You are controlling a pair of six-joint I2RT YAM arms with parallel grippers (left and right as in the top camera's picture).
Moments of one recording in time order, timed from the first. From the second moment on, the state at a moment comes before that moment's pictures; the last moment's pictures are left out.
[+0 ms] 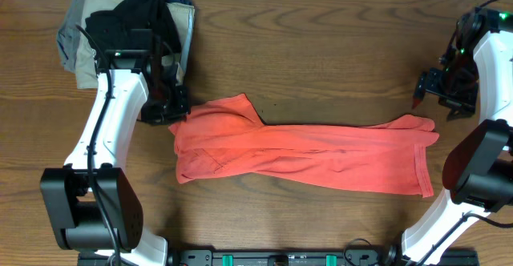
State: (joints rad) left arm -0.01 1.73 1.38 -1.20 0.23 -0.13; right arm -0.26 2.01 1.81 -1.55 0.01 0.18
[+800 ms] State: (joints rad) left arm -0.01 1.67 1.35 -1.49 0.06 -0.24; right arm -0.26 2.01 1.70 -1.48 0.01 0.18
